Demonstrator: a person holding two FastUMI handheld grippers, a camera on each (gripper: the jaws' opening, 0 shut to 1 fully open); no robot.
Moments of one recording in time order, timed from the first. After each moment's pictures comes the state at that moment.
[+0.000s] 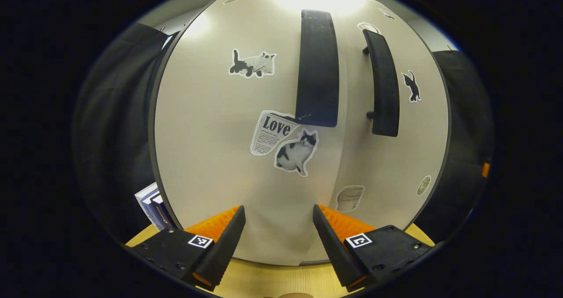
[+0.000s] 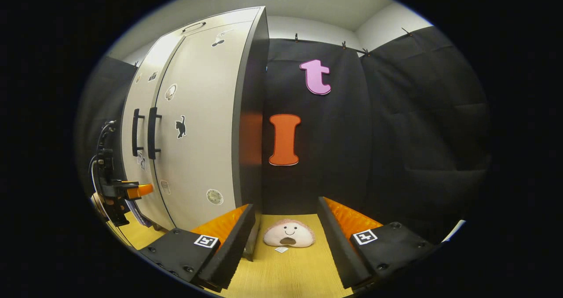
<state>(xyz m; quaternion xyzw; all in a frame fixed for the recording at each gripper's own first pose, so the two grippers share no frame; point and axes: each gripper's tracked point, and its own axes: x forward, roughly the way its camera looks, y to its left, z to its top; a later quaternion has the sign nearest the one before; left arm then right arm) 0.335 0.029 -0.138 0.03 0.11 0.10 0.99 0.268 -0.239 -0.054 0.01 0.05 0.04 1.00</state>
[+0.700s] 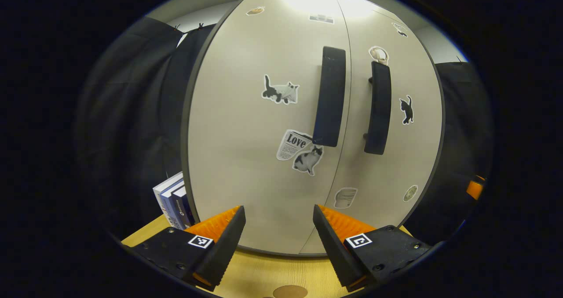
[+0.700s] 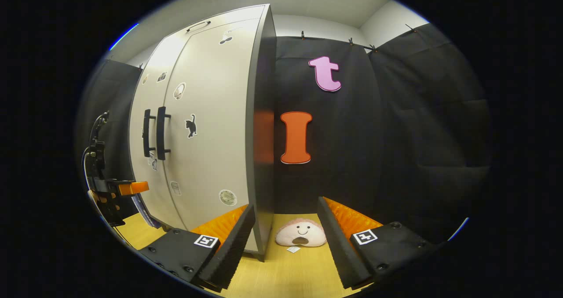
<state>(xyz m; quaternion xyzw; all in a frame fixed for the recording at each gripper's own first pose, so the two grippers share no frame) 0.267 0.045 -0.101 -0.01 0.10 0.13 0.99 0.263 -0.202 -0.054 0.02 0.06 0.08 1.00</state>
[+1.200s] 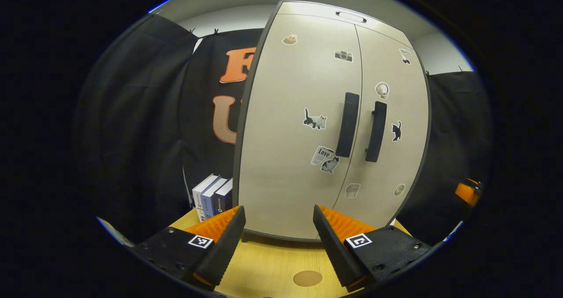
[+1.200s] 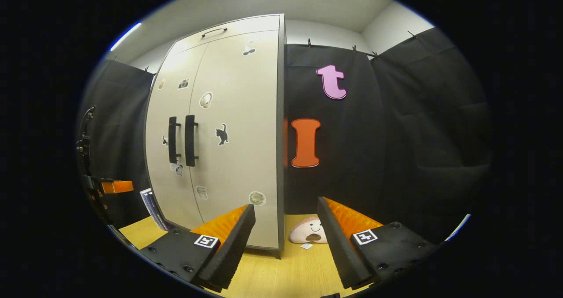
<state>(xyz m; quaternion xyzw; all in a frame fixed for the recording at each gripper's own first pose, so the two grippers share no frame) 0.158 0.084 -0.055 -0.02 0.09 0.13 0.99 0.196 -0.155 -0.029 0.02 0.04 0.08 1.00</state>
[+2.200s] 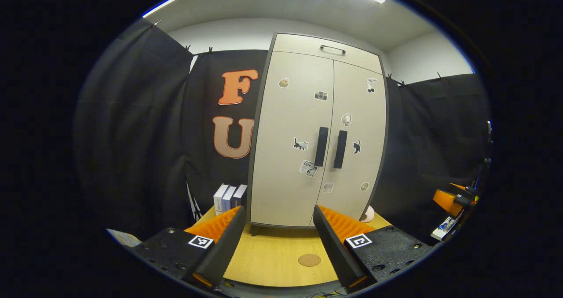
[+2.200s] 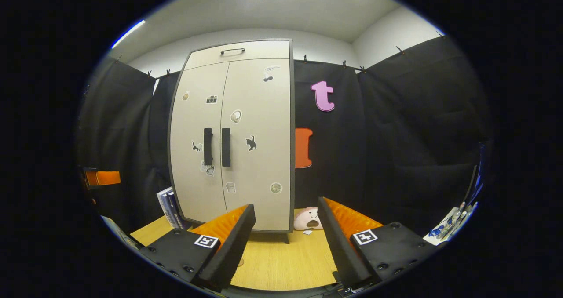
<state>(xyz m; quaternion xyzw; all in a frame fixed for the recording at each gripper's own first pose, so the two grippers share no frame) 0.004 0.065 0.028 0.00 0.05 0.07 1.00 0.035 -0.113 0.004 0.02 0.02 0.03 1.00</state>
